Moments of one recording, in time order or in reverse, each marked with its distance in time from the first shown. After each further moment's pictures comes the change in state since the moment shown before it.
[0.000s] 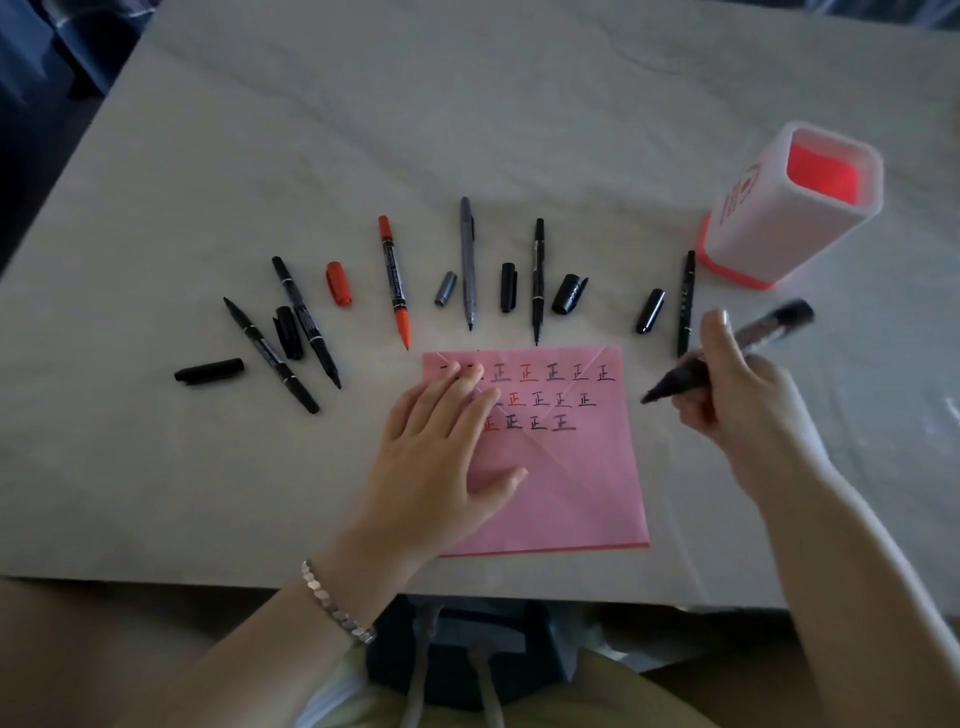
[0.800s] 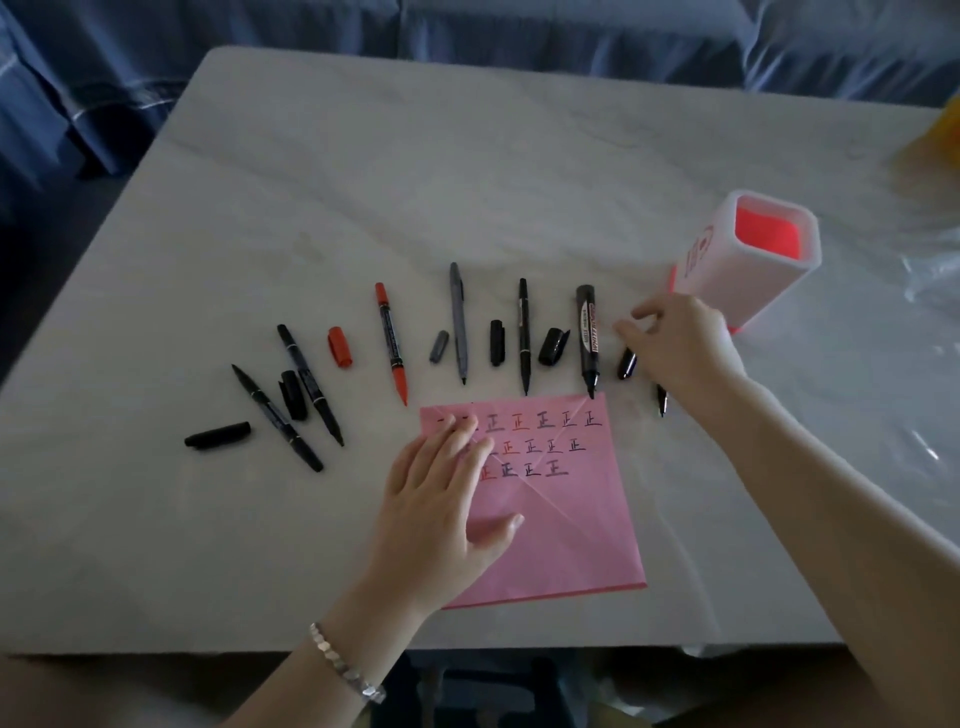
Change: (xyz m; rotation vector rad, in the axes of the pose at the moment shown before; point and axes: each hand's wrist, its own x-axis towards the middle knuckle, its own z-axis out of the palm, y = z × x) left_hand -0.001 -0.002 0.000 0.007 -0.012 0.012; right_hand 0.071 -0.033 0.022 -0.749 0.071 -0.332
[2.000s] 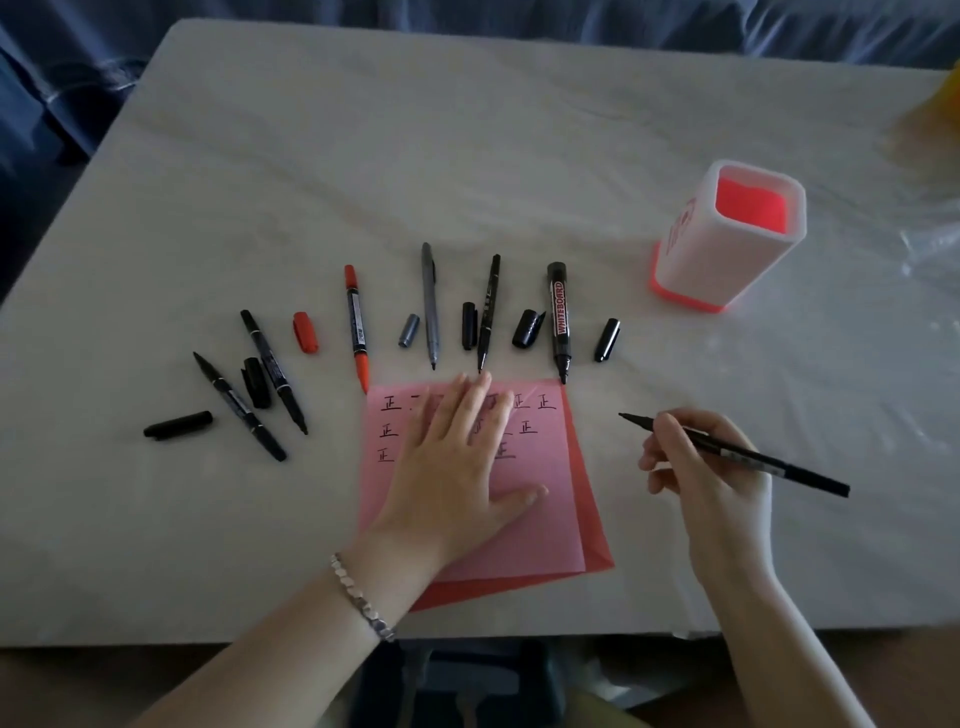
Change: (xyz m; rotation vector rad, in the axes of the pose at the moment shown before) left_hand 0.035 0.027 0.002 0.163 -0.183 0.046; right_hand -0.122 0.041 -0.002 1.005 0.109 0.155
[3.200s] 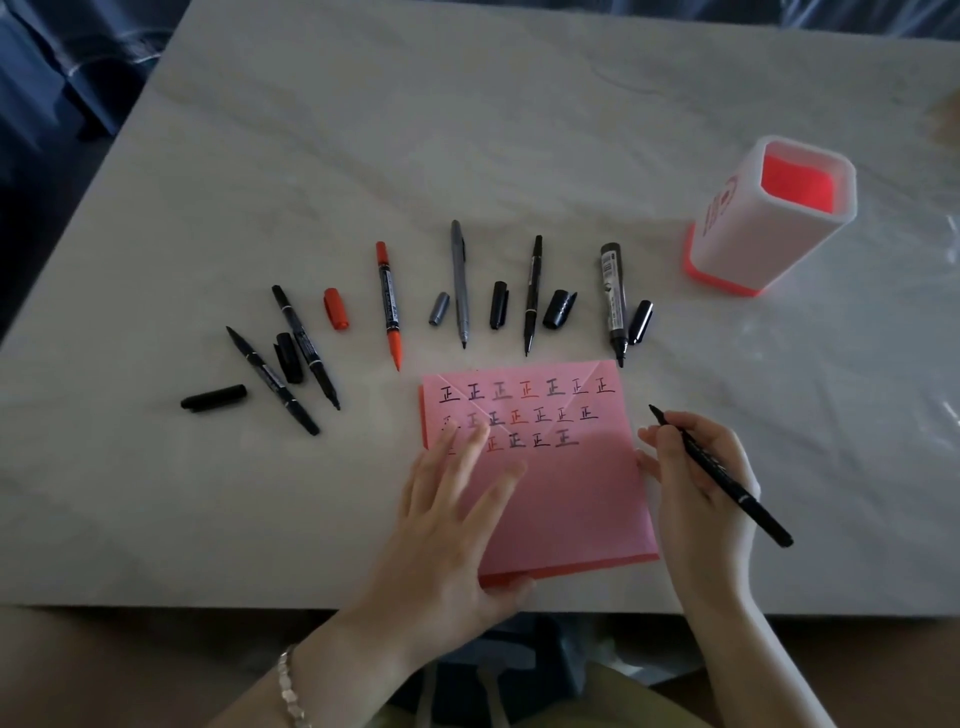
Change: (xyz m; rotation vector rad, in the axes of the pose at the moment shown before) left_hand -0.074 -0.006 0.003 -0.239 0.019 0.046; right_hand -0.025 0.027 0.022 -0.181 0.122 -0.081
